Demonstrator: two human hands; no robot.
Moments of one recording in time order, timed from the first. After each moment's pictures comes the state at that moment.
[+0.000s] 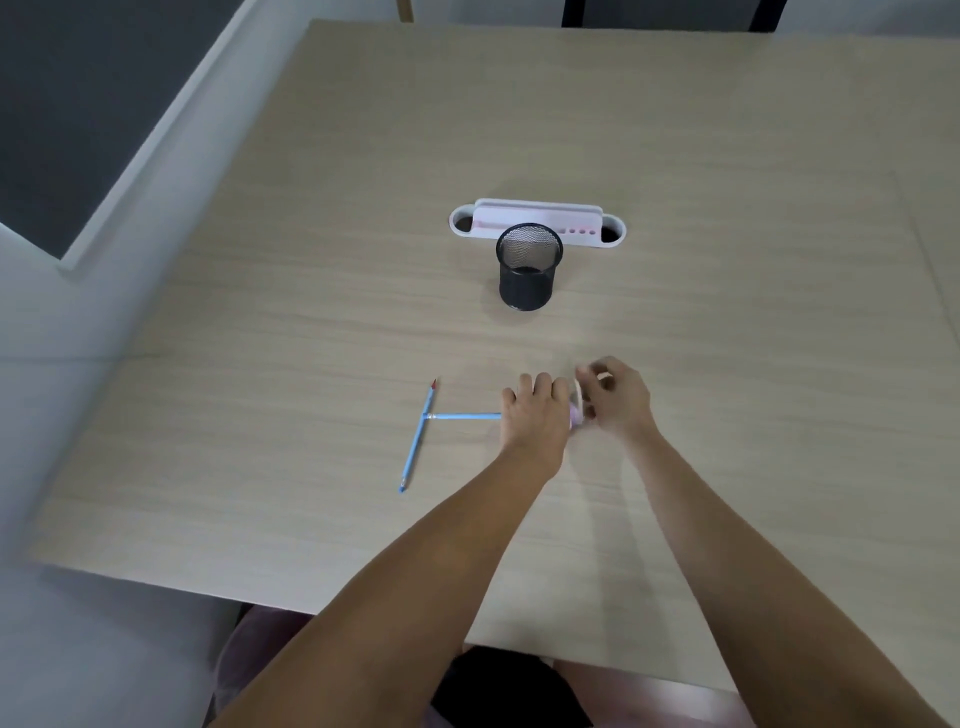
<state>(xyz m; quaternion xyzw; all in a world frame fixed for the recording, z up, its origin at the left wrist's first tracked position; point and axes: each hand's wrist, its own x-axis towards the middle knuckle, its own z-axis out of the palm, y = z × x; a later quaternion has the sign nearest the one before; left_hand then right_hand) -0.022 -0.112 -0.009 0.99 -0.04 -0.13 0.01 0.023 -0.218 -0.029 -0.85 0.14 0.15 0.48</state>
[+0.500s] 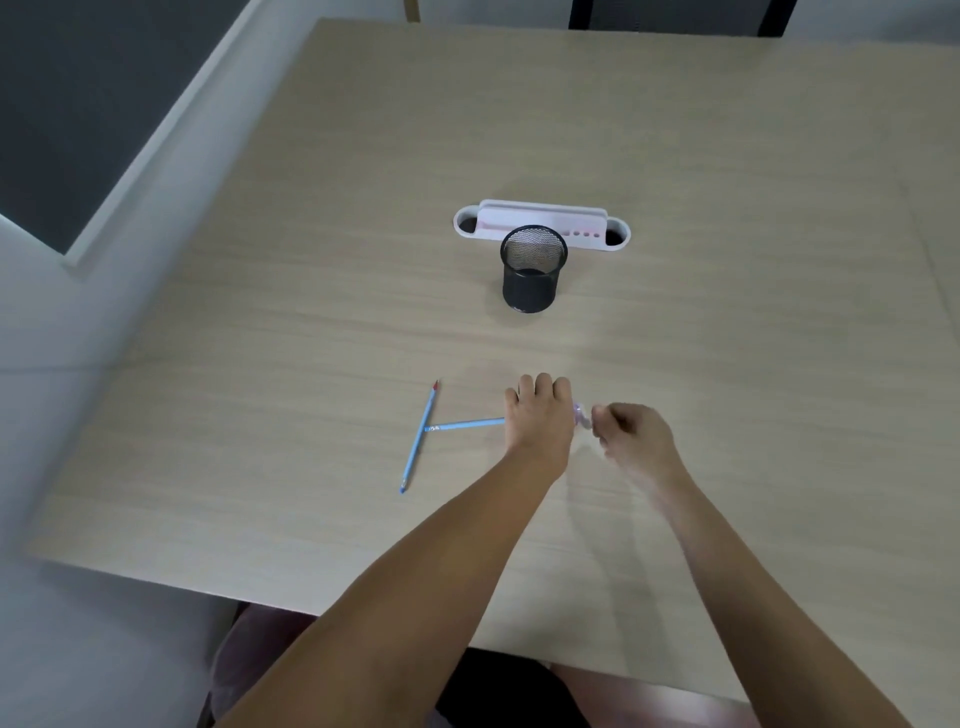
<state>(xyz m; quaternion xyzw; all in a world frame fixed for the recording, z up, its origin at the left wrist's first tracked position) -0.021 -0.115 -0.006 0.99 -0.02 -0.14 0.02 -0.019 -0.240 -0.014 -0.87 0.08 0.17 0.45</state>
